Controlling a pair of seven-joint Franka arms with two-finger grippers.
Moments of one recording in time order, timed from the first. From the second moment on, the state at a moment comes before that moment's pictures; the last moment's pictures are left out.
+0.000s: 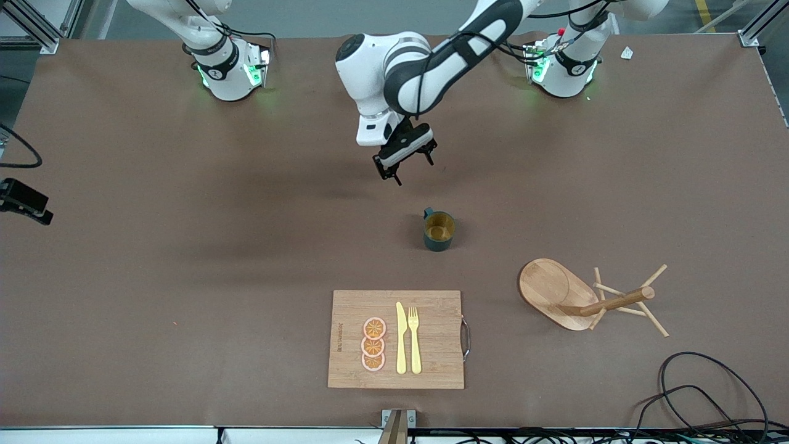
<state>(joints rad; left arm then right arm) -0.58 0.57 -0.58 -1.69 0.83 1.84 -2.02 -0.06 0.17 -0.02 -1.36 -0.05 1.65 -0.08</state>
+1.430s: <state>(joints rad) -0.63 0.73 -0.57 -1.84 1.38 1.79 -2.43 -0.06 0.03 -0.01 -1.53 -0.02 1.71 -0.08</state>
